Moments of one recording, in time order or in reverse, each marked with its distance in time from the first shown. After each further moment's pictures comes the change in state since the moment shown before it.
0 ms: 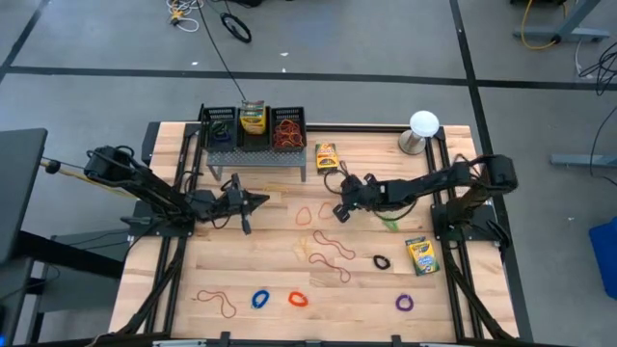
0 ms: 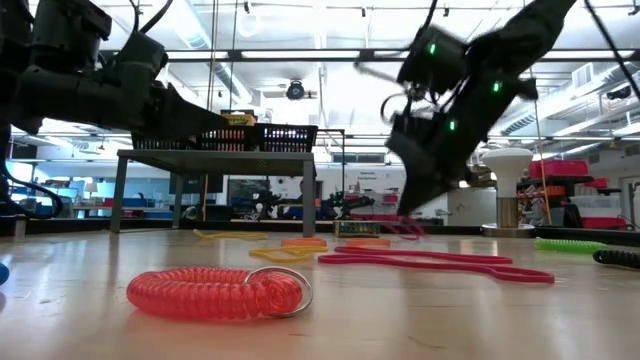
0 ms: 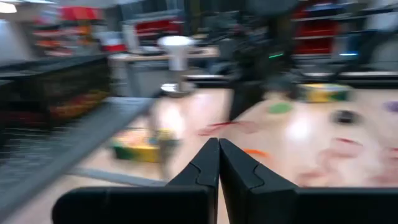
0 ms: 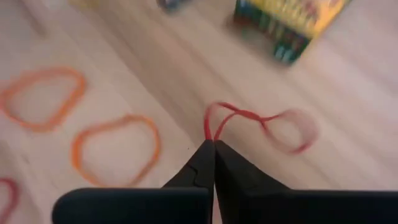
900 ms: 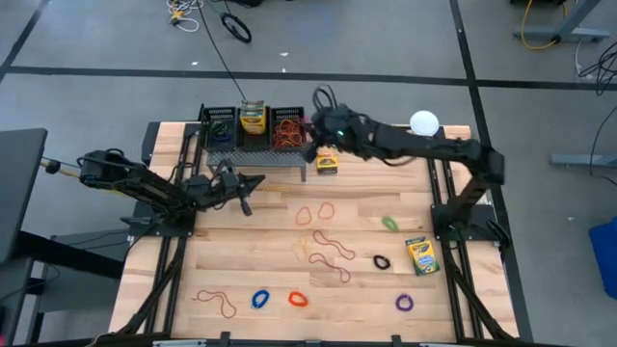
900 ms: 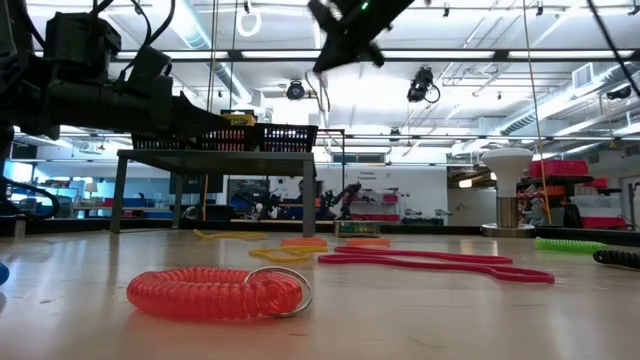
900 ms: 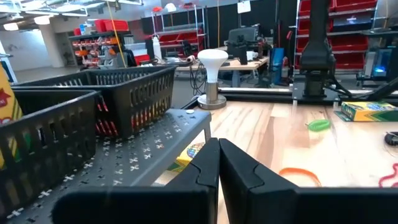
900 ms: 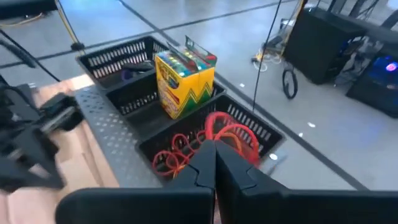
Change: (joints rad) left arm 0.238 -0.053 -0.039 0.058 0.165 0.018; right arm -0.202 0.127 0.824 -0.212 -0.019 -0.433
